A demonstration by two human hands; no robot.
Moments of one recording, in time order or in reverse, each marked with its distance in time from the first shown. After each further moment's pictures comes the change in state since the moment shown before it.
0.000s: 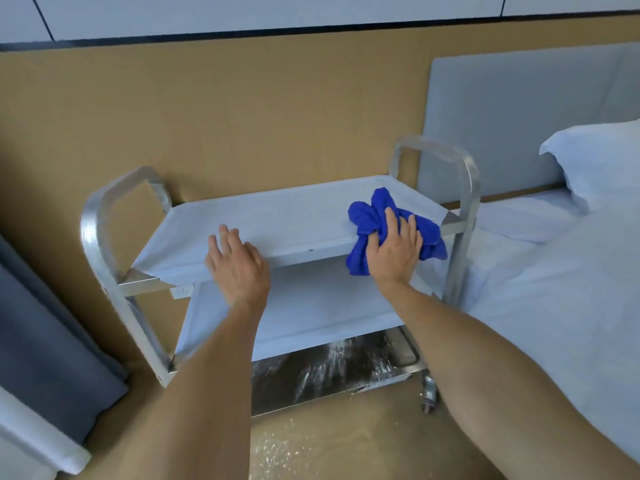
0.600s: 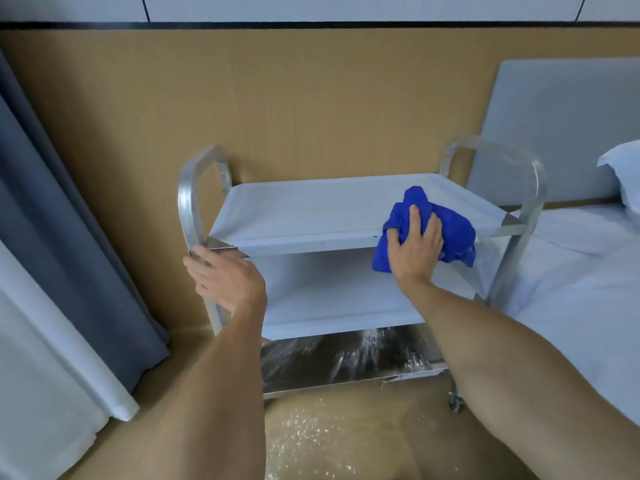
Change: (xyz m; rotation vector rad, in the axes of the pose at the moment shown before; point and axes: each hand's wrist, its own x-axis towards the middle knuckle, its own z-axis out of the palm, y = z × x) left_hand -0.001 -0.113 -0.065 -0.019 0.123 -0.577; right_hand -0.053 -0.069 0.023 -0.002 -0.004 -0.041
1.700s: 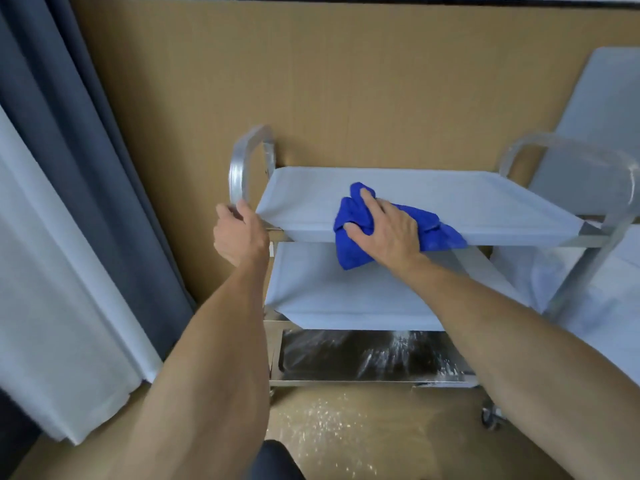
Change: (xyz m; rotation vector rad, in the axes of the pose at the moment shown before) left_hand 0.078 -0.008 -0.018 -0.331 -0.002 -0.073; right_hand -0.018 -0.118 0.036 -0.099 -0.266 -0.511
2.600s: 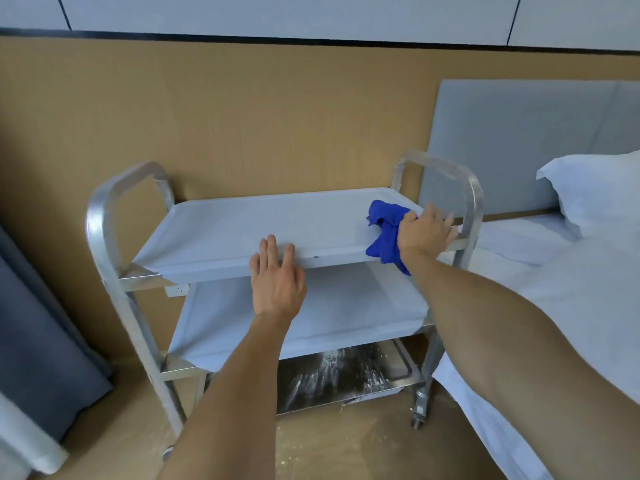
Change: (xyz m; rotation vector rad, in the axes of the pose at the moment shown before) left_hand -0.192 0.052 0.114 0.529 -0.466 0.946; right_hand 0.006 0.248 -0.076 -0.015 0.201 0.804
